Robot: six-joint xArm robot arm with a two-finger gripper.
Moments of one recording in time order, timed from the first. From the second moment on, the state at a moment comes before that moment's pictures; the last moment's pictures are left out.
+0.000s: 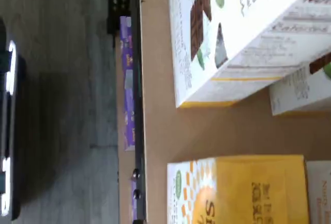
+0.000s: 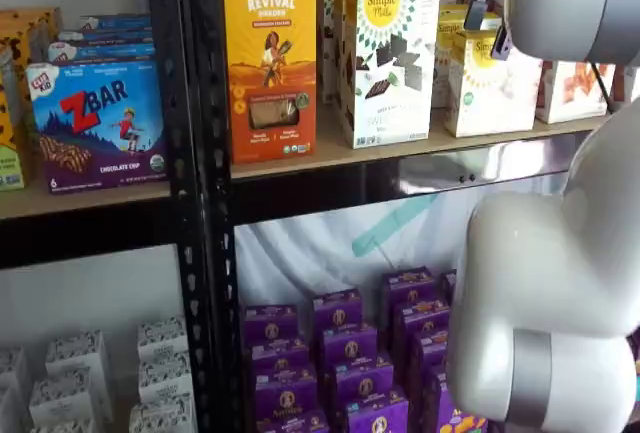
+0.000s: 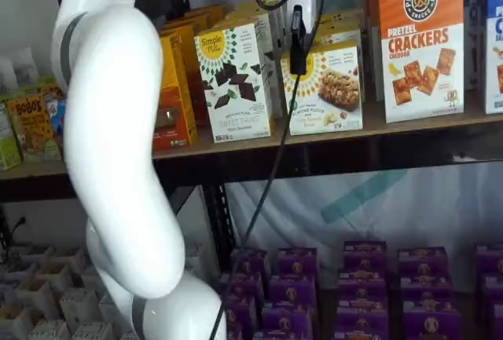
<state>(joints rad) -0.50 -0.22 -1.52 0.28 1.65 -2.01</state>
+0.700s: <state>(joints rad) -0.46 -0.13 -1.59 0.17 1.74 -1.99</state>
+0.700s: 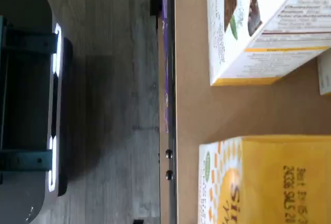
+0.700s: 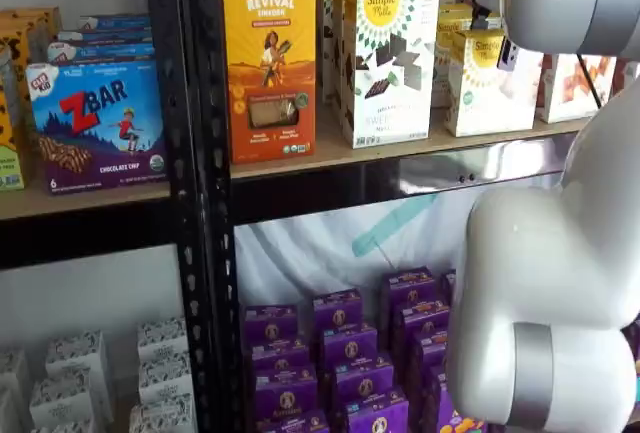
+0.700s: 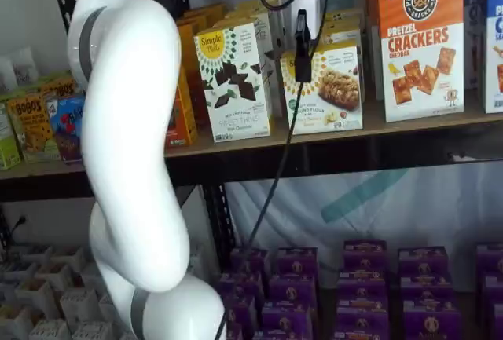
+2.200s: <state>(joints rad) -0.45 -0.17 -1.52 0.20 1.68 -1.99</state>
